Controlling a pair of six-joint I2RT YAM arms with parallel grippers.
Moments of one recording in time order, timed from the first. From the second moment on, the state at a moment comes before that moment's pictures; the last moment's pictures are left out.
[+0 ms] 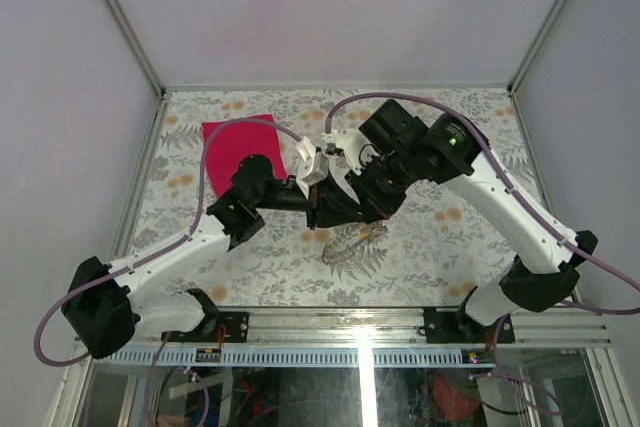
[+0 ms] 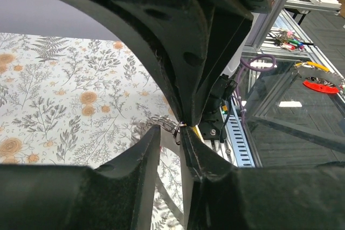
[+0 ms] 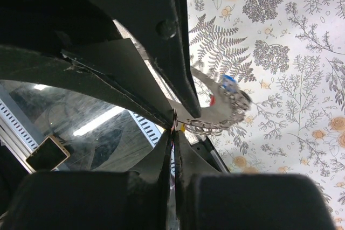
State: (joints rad) left arm -0.76 1.19 0.82 0.45 0.88 -0.21; right arm 0.88 1.54 1.96 -1.53 -0.27 0.00
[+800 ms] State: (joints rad) left arm -0.77 1.17 0.82 0.45 0.81 -0.27; right arm 0.89 1.46 1.90 -1.41 -0.22 0.02
